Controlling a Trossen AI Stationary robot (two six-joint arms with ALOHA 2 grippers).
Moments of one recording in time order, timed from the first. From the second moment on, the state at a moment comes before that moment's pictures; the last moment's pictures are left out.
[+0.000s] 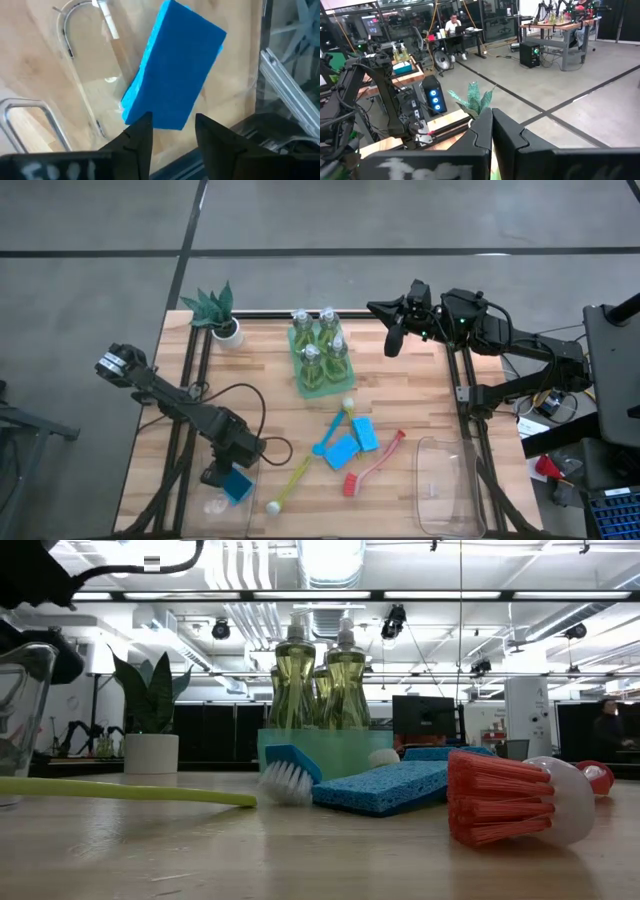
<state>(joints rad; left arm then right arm) -0.50 1.40 0.90 -0.94 0.45 -0.25 -0.17 1.15 1.30 -0.23 0.26 0.21</state>
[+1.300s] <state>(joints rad) -0.25 1.25 1.23 -1.10 0.06 -0.44 -0.17 1.15 1.30 -0.48 0.03 0.56</state>
